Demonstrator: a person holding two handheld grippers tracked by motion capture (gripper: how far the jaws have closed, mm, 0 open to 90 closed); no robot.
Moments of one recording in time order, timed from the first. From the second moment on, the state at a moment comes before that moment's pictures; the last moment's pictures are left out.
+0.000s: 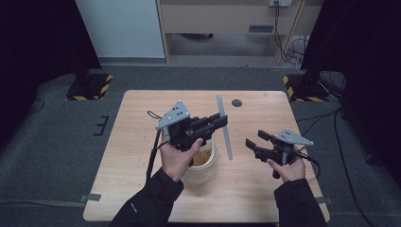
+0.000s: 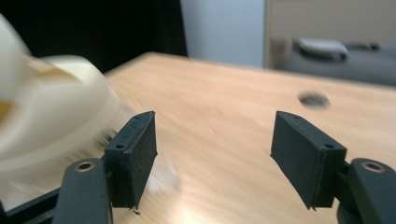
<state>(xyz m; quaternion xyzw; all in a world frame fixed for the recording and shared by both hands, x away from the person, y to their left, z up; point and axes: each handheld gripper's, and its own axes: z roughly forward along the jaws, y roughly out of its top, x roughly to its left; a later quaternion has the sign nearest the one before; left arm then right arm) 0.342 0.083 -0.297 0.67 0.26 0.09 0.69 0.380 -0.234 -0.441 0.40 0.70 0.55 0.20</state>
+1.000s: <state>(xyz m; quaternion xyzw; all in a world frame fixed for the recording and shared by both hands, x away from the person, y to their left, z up) 0.317 0.152 -0.296 0.65 0.27 0.15 0.69 0.397 -0.261 -0.519 0.48 0.78 0.35 0.21</state>
